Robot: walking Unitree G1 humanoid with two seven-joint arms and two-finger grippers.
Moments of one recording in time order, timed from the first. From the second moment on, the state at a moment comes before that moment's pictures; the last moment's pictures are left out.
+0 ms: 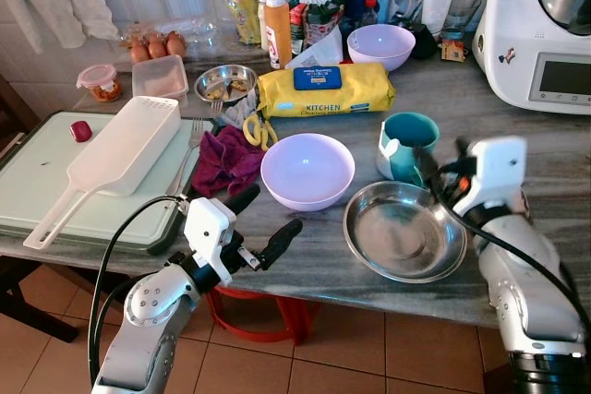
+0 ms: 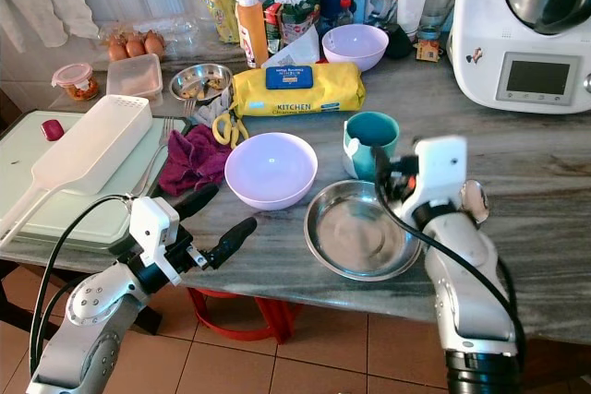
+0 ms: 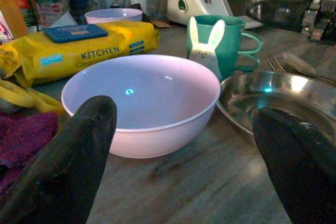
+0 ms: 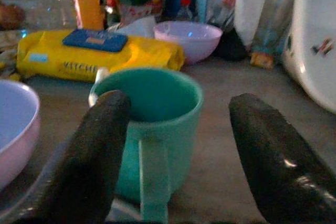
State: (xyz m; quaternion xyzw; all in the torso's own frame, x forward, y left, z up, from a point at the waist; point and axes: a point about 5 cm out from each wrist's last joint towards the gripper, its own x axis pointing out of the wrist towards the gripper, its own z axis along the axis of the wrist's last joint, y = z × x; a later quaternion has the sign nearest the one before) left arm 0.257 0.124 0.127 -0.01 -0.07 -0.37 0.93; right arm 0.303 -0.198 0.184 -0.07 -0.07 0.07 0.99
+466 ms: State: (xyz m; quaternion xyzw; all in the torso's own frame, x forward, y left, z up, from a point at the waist) left arm 0.257 0.124 0.127 -0.01 -0.07 -0.37 0.93; right arm 0.294 -0.161 0.213 -0.10 -0.16 0.11 0.98
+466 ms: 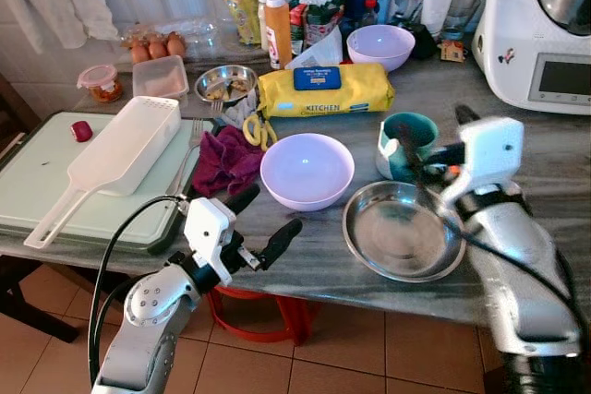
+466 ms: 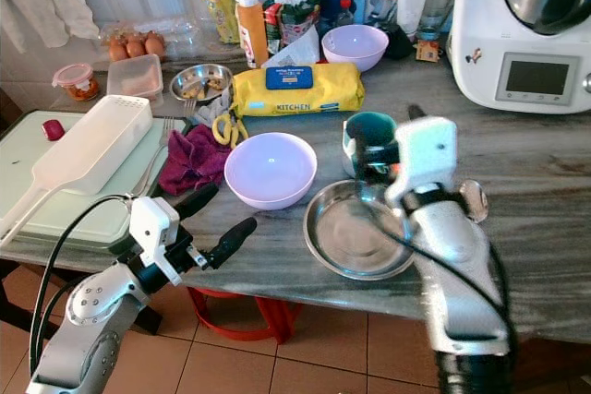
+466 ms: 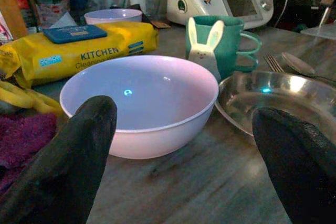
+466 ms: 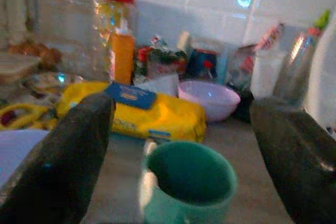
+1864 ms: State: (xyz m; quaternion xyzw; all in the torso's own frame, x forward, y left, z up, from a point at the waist) left arm 0.291 0.153 0.147 0.02 -0.14 -0.07 0.99; right arm 0.276 -0.100 0.188 -0.19 -0.19 0.20 0.94
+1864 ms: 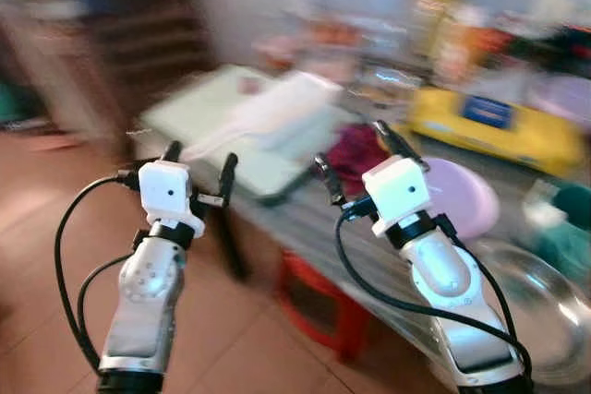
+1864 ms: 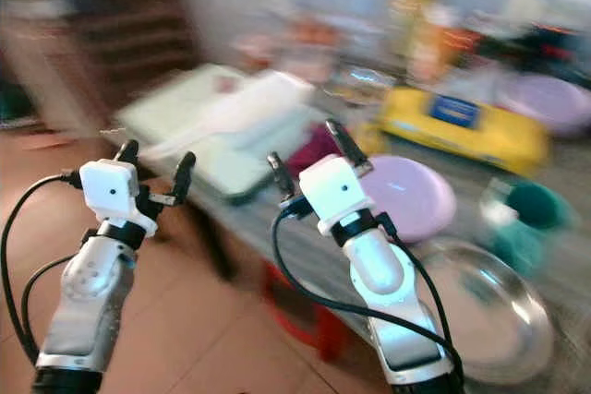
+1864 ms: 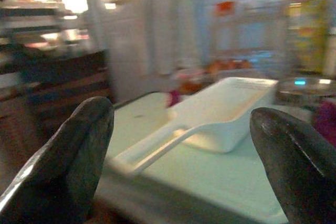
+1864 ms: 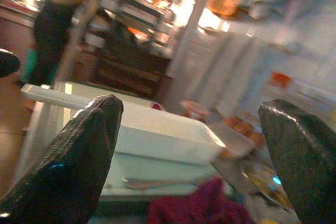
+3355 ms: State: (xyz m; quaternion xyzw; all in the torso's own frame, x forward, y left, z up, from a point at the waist) left arm 0.284 0.183 0.057 0.11 0.03 0.04 0.99; right arm 0.293 -0.097 0.150 -0.13 -0.14 0.17 0.97
